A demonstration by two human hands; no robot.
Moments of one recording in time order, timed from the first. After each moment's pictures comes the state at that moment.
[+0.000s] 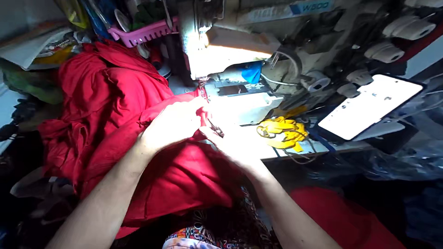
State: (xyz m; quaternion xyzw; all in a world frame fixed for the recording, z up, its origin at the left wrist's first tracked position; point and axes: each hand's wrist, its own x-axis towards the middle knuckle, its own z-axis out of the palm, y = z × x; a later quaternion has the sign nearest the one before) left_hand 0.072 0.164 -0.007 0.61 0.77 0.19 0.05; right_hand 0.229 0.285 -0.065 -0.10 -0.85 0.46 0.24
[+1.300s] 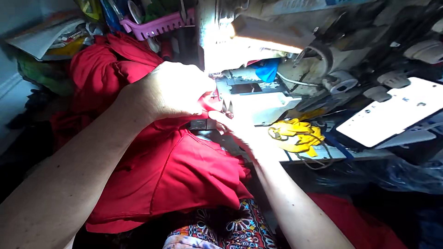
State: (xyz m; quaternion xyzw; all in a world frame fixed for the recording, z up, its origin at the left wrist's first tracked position) left_hand 0.051 0.163 0.074 0.68 0.73 -0.04 -0.05; right_hand 0.170 0.326 -0.091 -0.03 -0.73 0.65 0.21
